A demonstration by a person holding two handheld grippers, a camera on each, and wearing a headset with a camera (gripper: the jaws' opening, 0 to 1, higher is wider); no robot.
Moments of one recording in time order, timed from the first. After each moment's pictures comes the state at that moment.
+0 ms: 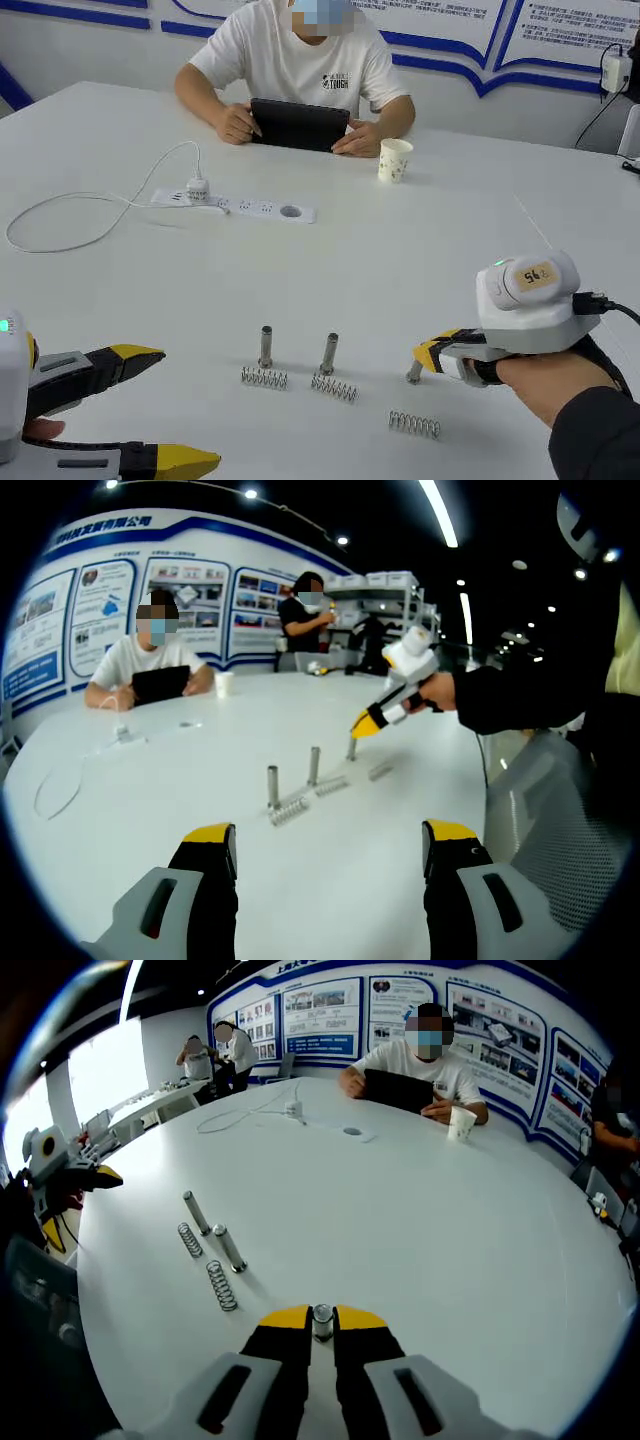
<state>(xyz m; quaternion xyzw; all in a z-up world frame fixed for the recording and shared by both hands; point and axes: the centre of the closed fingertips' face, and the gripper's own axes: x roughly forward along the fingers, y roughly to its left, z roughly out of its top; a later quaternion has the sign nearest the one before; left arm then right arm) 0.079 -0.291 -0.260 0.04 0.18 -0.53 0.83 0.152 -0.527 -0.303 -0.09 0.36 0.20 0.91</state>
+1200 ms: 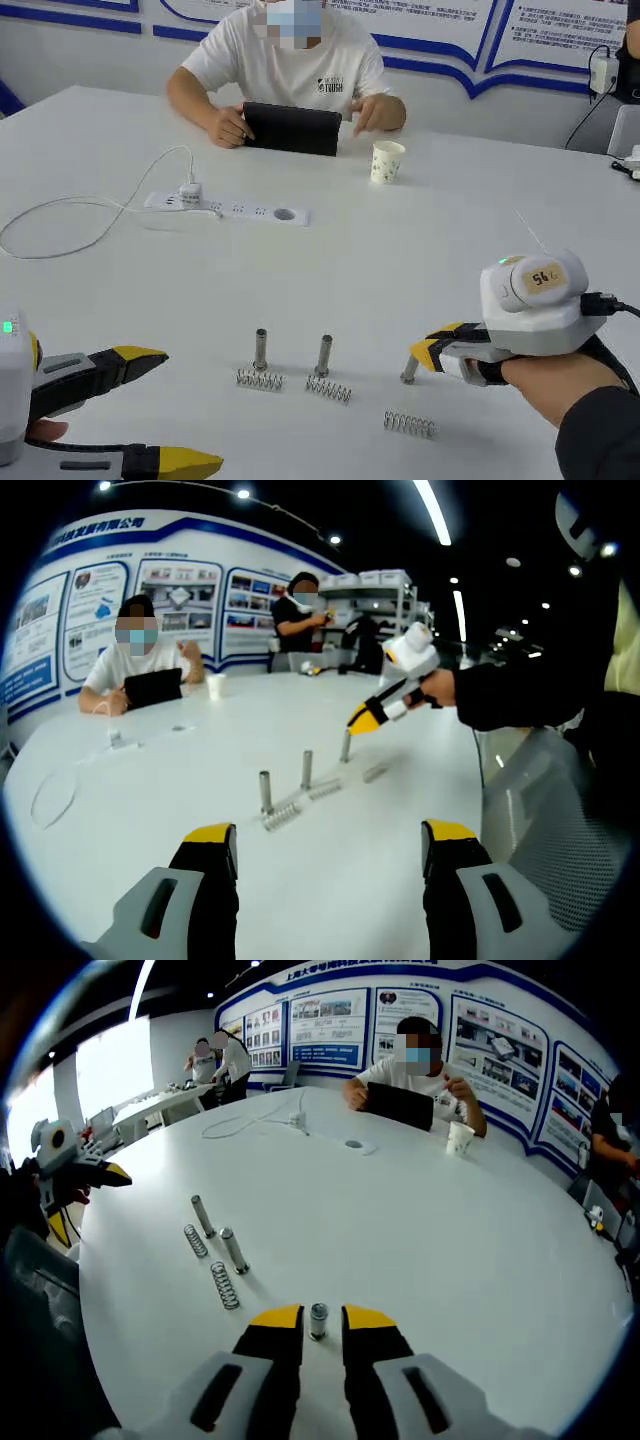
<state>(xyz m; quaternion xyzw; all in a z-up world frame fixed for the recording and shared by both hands) 0.078 -0.299 -0.257 0.05 0.18 -0.55 0.82 0.146 -0.532 -0.289 -0.10 0.33 0.21 0.91</state>
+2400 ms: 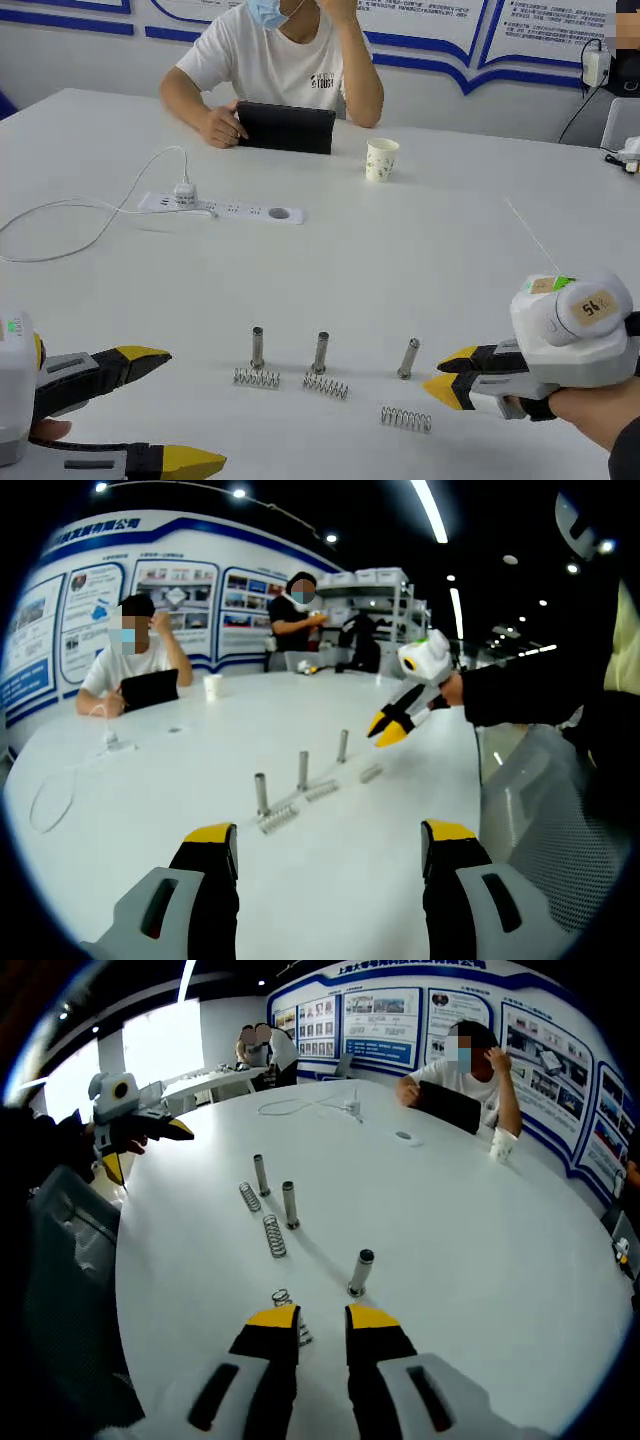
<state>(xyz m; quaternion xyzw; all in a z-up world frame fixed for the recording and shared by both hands) 0.075 -0.303 -0.255 0.06 0.18 -0.55 0.81 0.094 -0.525 -0.301 -0.14 0.34 0.32 0.87</state>
